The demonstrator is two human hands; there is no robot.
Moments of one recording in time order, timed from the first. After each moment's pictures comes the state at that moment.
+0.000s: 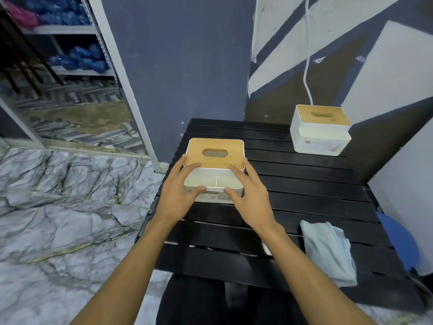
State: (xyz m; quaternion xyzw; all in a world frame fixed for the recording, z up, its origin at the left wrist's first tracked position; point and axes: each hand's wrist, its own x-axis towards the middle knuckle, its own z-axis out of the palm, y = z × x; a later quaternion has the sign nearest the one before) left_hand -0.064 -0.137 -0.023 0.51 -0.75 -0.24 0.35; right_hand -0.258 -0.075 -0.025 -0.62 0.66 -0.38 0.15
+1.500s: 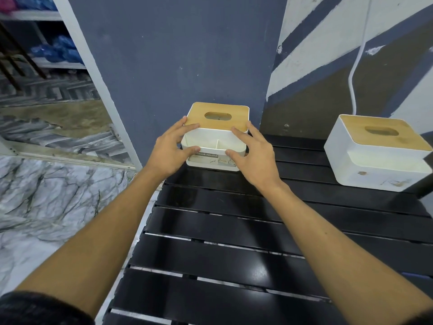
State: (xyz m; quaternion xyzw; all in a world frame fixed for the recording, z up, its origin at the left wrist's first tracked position) left_hand -0.096 -0.392 -0.026 0.51 -0.75 -0.27 0.33; right_hand -0.300 -0.320 -0.027 -0.61 0.69 -0.38 0.10
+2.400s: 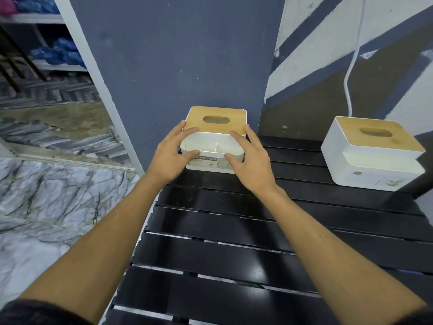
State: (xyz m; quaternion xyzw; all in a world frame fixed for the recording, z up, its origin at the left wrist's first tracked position) left_hand -0.097 -0.379 -0.027 0.51 -0.75 -0.26 0.32; right_hand -0.291 -0.310 -0.027 -0.62 0.70 -0.35 0.10
